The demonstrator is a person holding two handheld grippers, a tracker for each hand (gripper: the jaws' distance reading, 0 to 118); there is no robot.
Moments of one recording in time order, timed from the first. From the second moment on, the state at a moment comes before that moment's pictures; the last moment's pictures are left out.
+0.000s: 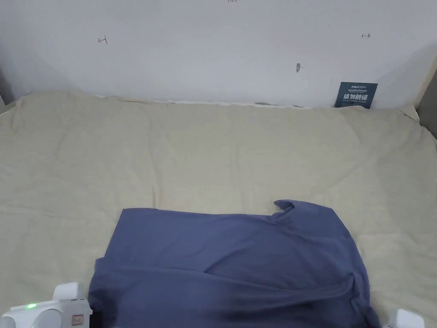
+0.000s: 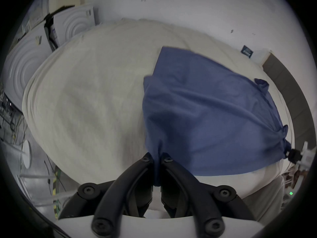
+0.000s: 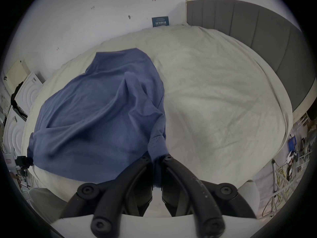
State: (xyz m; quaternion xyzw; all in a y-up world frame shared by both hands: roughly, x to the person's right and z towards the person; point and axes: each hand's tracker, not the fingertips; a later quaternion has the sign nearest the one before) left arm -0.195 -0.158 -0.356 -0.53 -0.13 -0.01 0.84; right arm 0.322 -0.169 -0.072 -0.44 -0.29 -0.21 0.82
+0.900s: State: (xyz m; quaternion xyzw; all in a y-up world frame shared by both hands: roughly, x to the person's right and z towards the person) left arm -0.096 0.054 -0.283 -0.04 -0.19 -0.03 0.98; right arm 0.221 0.073 -0.101 -0.05 -0.30 0.00 0.95
